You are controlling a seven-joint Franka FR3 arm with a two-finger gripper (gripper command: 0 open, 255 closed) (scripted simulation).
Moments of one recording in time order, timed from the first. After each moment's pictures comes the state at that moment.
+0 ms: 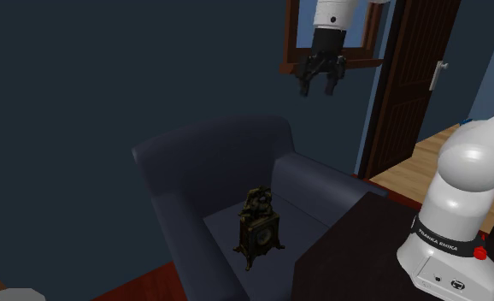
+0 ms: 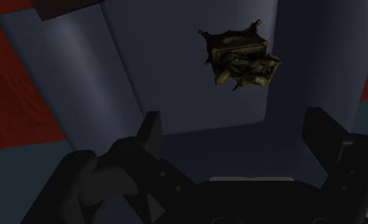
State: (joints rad) arm -0.02 -0.73 0.15 -2.39 0.13 1.76 0.33
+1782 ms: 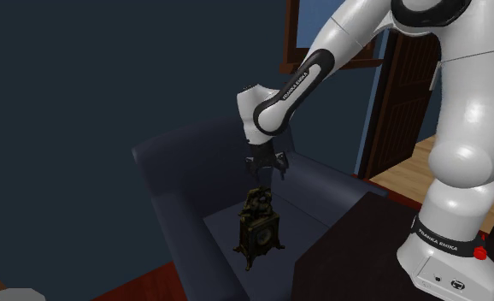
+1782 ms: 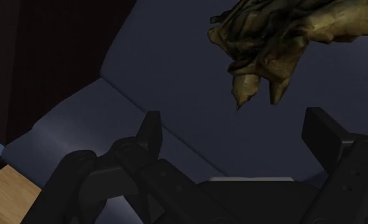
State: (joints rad) arm -0.18 0.30 0.41 -2.20 -0.32 2.23 1.42
